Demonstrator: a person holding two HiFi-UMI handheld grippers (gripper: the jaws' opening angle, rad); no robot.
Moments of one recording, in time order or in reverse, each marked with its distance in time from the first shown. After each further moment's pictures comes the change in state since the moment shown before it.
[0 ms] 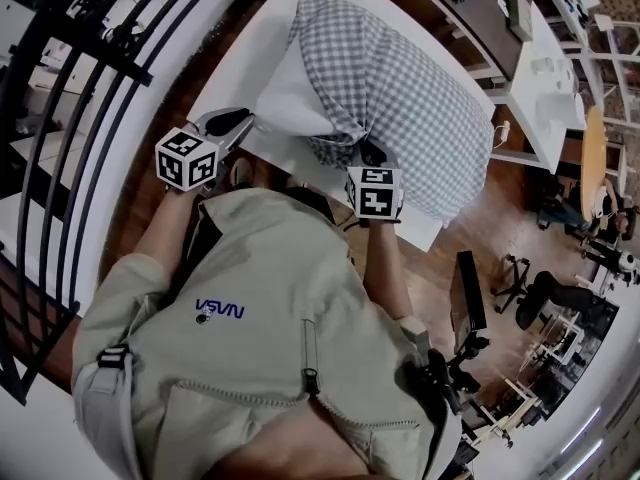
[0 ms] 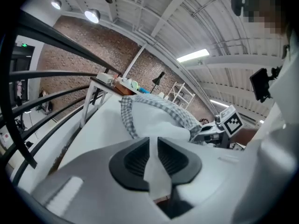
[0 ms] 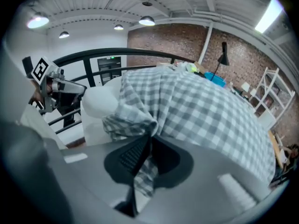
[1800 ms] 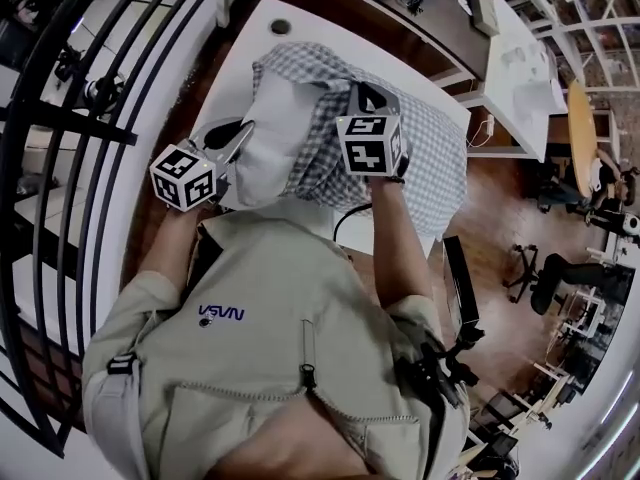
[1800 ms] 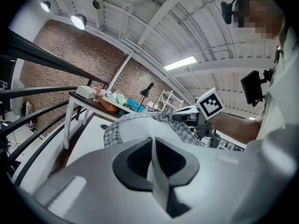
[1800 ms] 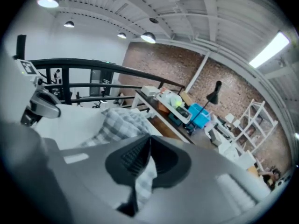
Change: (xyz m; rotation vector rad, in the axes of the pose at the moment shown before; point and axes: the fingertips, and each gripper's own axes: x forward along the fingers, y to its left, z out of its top) left arm 0.050 -0.012 0.116 0.102 -0.098 -0.137; right arm 0.000 -0.088 0.209 -0.128 -0.195 -0.226
